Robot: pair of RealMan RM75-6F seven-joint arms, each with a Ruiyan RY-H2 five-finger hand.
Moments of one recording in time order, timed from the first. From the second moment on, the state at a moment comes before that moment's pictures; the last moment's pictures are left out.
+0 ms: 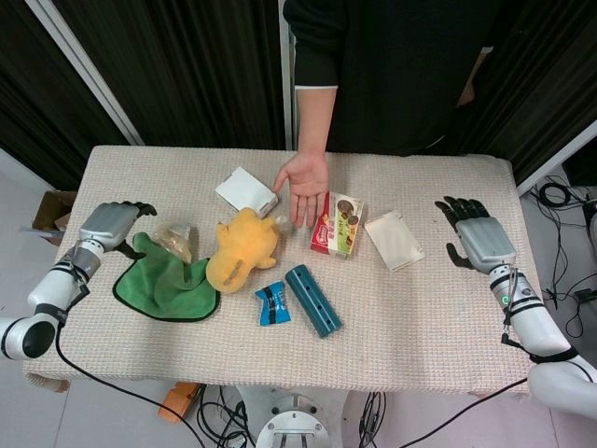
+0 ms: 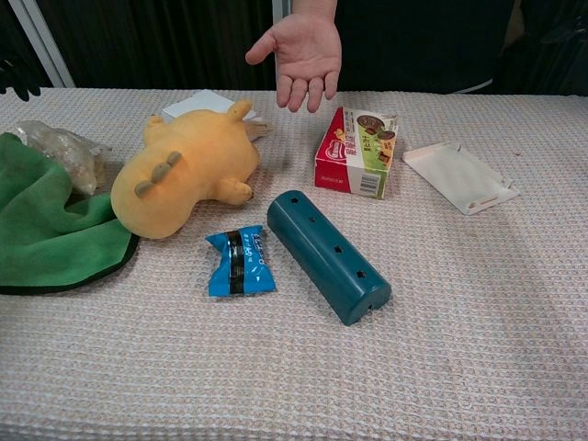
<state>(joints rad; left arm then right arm) -0.78 -1.00 -0.09 -1.58 0.91 0.63 0.16 0.60 -1.02 0.17 -1.71 -1.06 0.88 -0.22</state>
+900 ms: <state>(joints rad) -0.94 -1.02 -0.10 -1.57 0.67 0.63 0.28 0.58 -0.96 0.17 -1.77 -1.10 0.95 -0.21</state>
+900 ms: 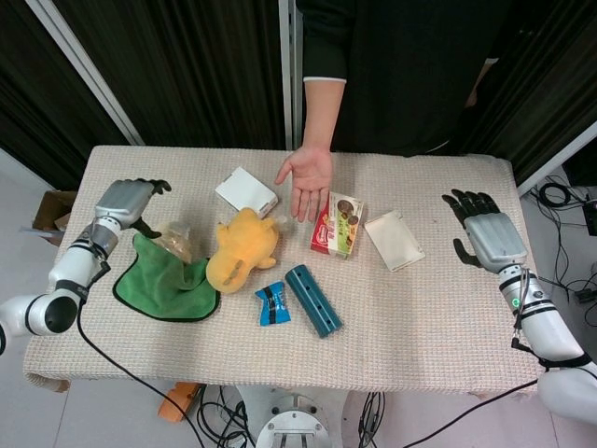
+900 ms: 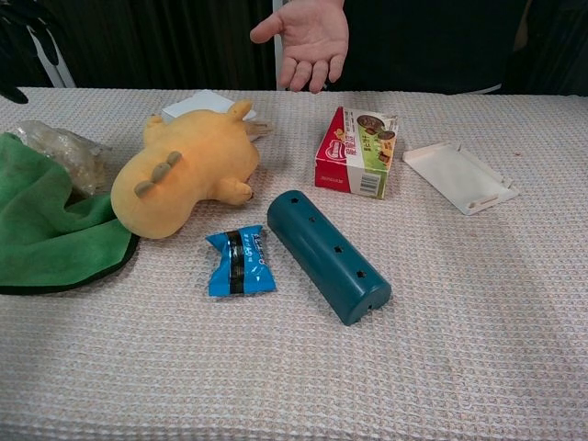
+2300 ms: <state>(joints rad) -1.39 -1.32 0.40 -1.32 -0.13 0.49 0.65 0.54 -0.92 0.15 -1.75 -1.16 0.98 -0.15</state>
